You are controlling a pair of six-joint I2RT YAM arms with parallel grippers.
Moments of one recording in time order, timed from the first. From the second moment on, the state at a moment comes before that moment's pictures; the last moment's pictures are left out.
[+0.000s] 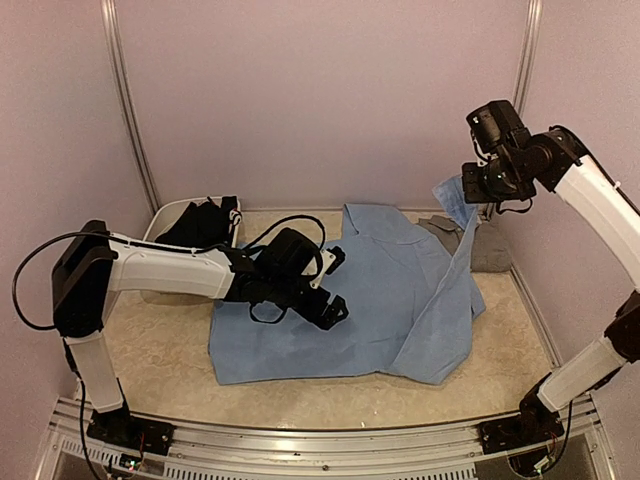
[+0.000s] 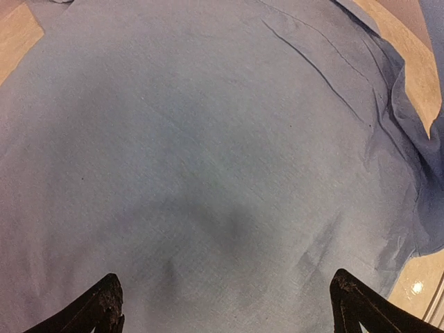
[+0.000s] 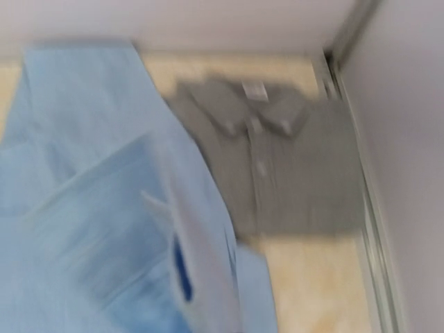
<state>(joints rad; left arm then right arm) -0.95 1.86 1.25 -0.19 0.01 -0.16 0.55 1.43 1.73 -1.11 0.55 0.36</state>
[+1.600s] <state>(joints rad) -1.00 1.70 1.30 -0.81 -0.11 0.16 0.56 1.88 1.87 -0.57 0.71 -0.16</state>
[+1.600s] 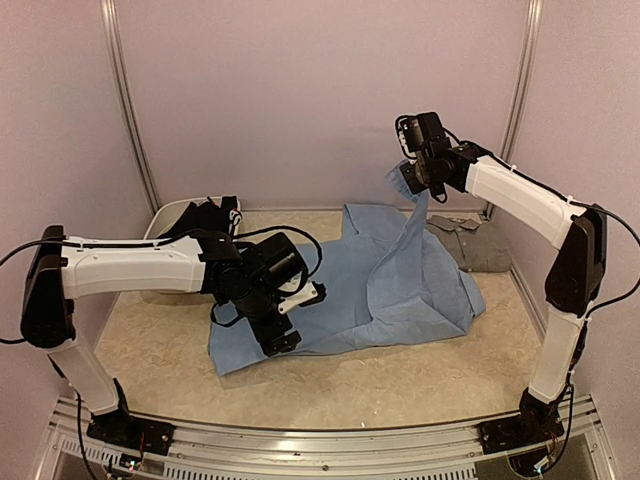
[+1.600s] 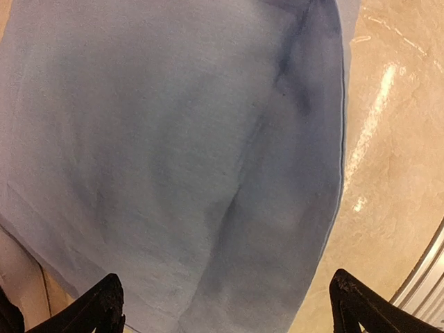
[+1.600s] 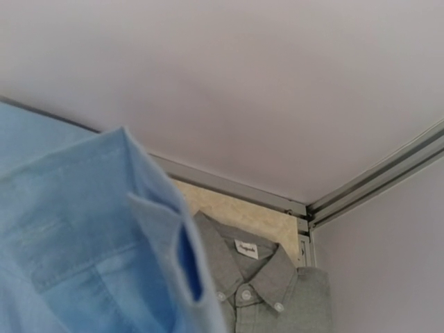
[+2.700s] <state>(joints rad) -1.03 1.68 1.10 -0.92 -0.25 0.20 0.56 1.89 1.88 -0.56 0.71 -0.18</state>
